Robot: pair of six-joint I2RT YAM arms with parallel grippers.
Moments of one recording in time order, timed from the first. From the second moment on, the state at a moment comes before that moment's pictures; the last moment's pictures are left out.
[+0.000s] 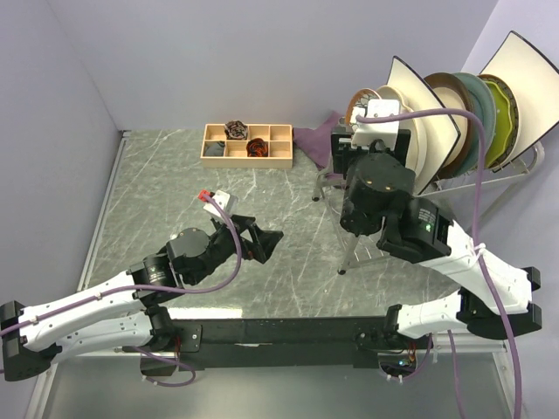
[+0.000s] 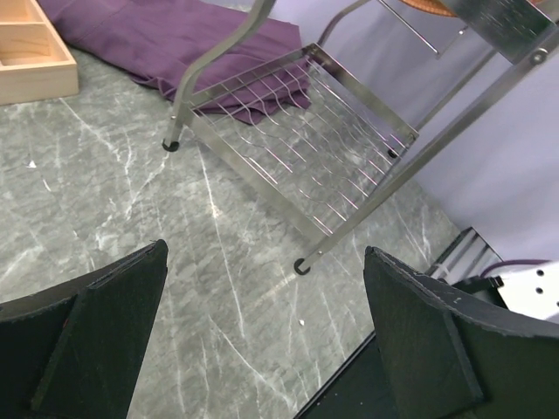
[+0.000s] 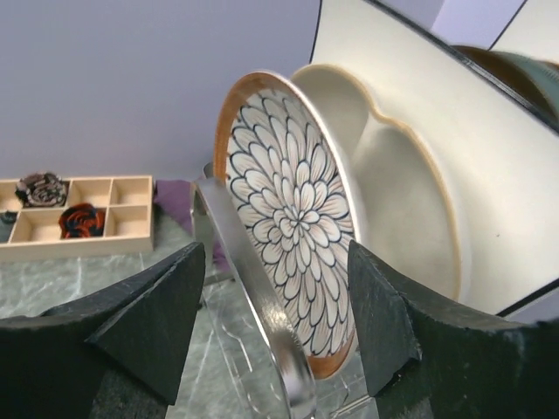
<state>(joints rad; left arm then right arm) -1.12 0.81 0.74 -0.01 -0.37 -0.47 1.21 1.26 1.78 -0.51 1.44 -0.17</state>
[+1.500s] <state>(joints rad) -1.12 0.80 0.74 0.02 -0.33 -0.47 1.11 1.57 2.31 -0.54 1.14 -0.38</state>
